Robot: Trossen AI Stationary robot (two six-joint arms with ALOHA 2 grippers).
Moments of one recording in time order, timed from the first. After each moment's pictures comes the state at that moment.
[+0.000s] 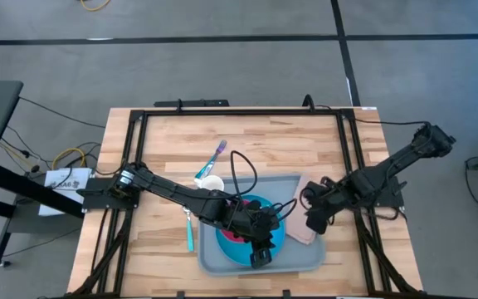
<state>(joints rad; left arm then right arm) -0.37 2.11 2.13 -0.77 -0.03 -0.61 0.52 1.17 0.88 -0.89 0.16 0.90</state>
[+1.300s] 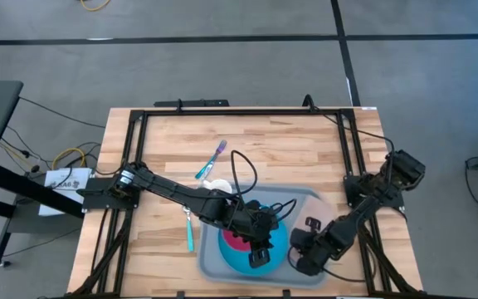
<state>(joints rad) -0.37 2.11 2.13 -0.80 -0.01 -0.61 0.82 1.72 0.88 -0.46 0.21 1.04</state>
